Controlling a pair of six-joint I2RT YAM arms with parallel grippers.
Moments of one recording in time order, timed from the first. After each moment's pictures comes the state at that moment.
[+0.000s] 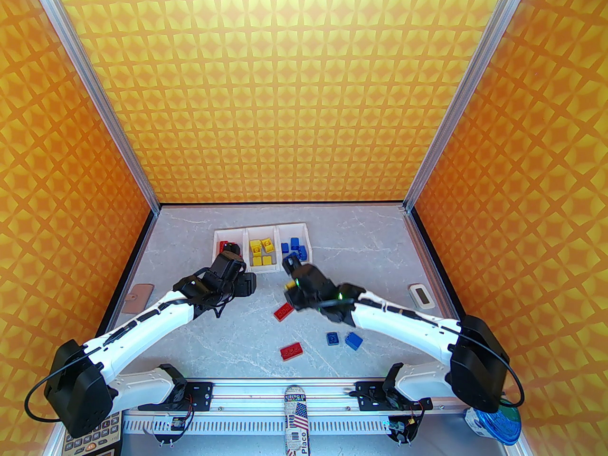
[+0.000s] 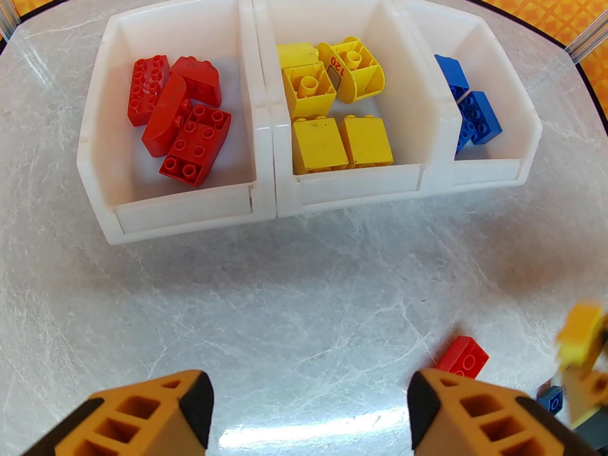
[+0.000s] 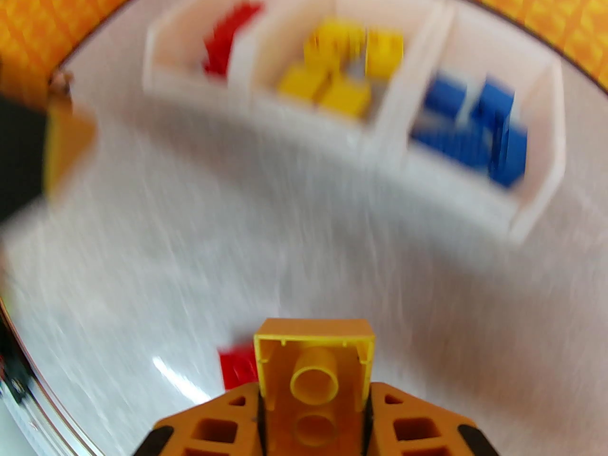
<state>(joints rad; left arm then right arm) -0.64 1.24 0.90 -0.55 -0.21 -0.54 0.84 1.43 1.04 -0.37 0.15 0.24</state>
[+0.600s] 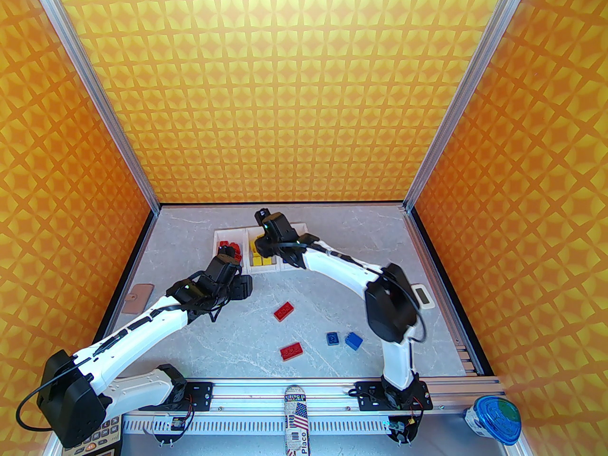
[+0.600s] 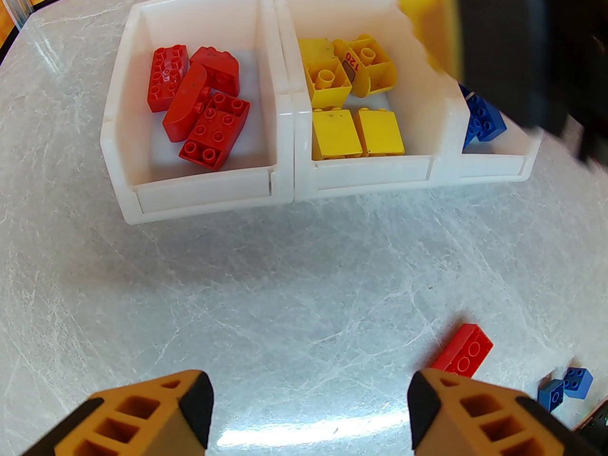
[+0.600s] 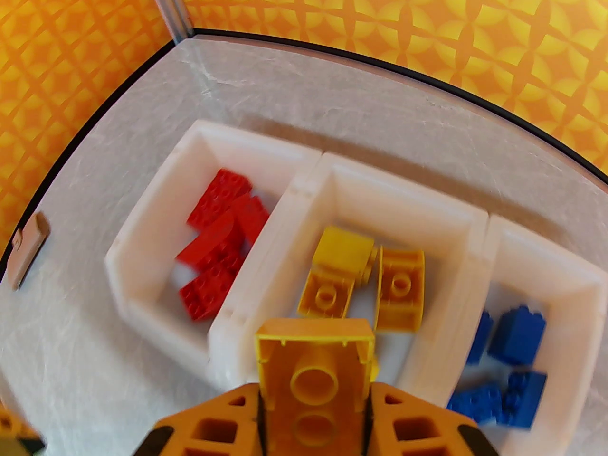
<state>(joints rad) -0.64 1.18 0.89 -0.61 -0.22 -0.55 0.71 2.05 1.71 -0.35 0.06 0.19</state>
